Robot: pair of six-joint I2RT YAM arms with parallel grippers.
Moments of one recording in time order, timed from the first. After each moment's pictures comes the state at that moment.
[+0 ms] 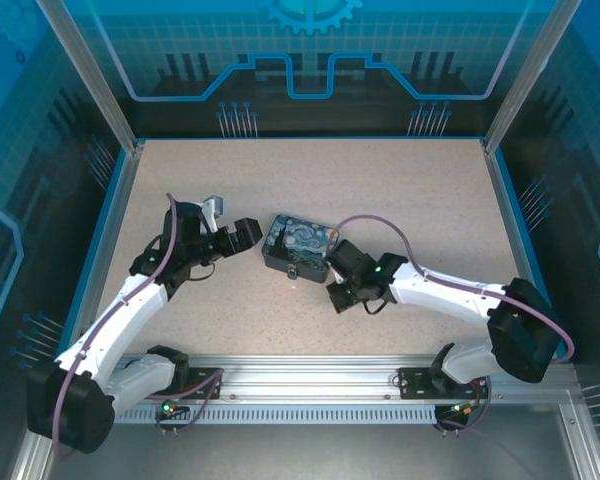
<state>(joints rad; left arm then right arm) -0.24 1.02 0.76 -0.35 0.37 -0.69 0.86 1.39 0.88 -0.63 0.02 0.33</state>
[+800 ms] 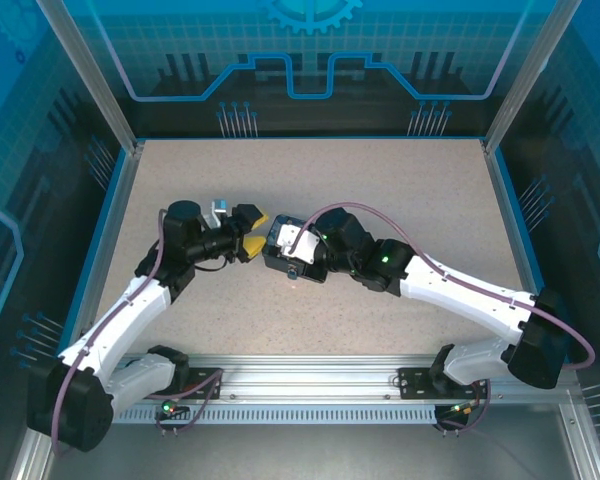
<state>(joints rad) -0.28 1.03 0.70 -0.04 0.63 -1.48 0.94 1.34 1.12 -0.37 -0.02 -0.49</state>
